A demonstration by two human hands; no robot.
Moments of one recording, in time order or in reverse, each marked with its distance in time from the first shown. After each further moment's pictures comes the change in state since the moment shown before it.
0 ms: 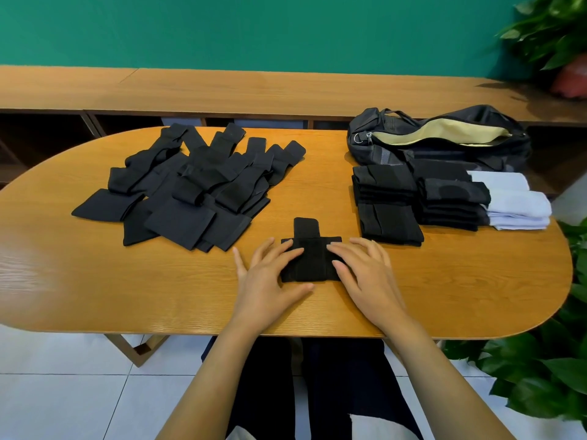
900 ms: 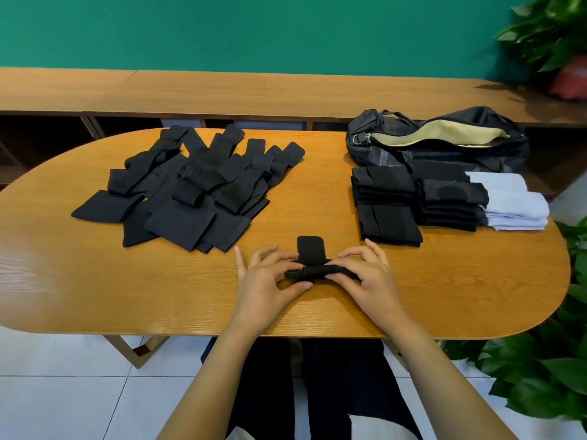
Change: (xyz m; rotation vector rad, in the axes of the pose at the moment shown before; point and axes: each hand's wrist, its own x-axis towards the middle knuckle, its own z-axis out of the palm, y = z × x) left_hand -0.001 -0.006 0.005 -0.083 0.101 0.046; right_hand -0.002 0.003 0.000 0.213 0.120 -0.075
